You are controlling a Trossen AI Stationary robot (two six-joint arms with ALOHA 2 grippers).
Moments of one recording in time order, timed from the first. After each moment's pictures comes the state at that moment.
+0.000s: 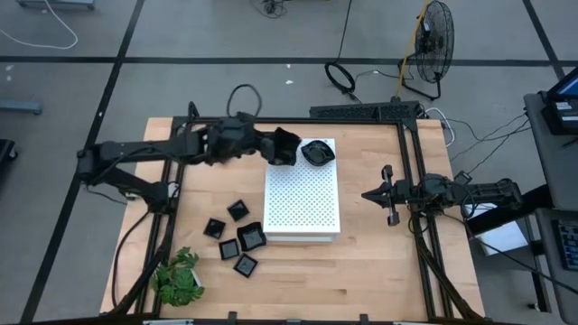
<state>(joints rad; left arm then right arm) 0.21 1.31 1.12 -0.19 -0.33 -0.64 0.07 0.03 0.02 0.04 0.03 -0.01</state>
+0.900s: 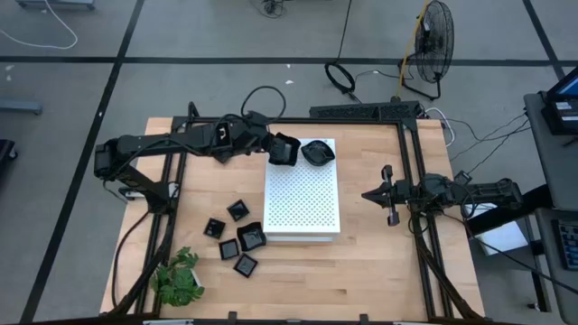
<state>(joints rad) 0.24 1.49 1.32 -0.52 -0.37 -0.70 0.07 0.03 0.02 0.04 0.03 -0.01</state>
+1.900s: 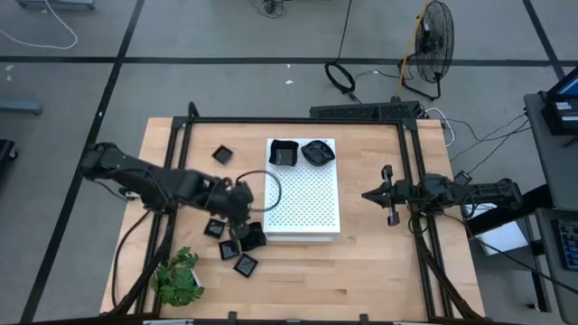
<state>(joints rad) -0.28 1.37 1.20 -0.93 -0.15 -0.67 0.07 0.03 0.02 0.03 0.03 -0.01</state>
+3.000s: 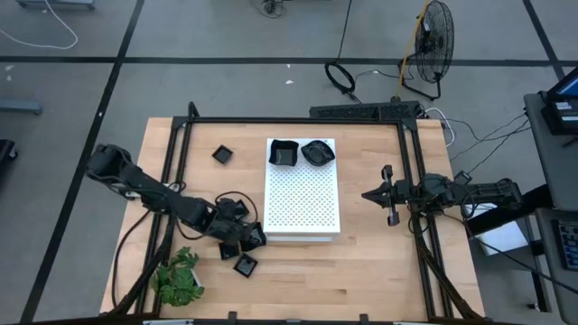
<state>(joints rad) -0.43 1.44 0.72 -0.52 -0.21 -1.69 0.07 0.03 0.02 0.04 0.03 -0.01</state>
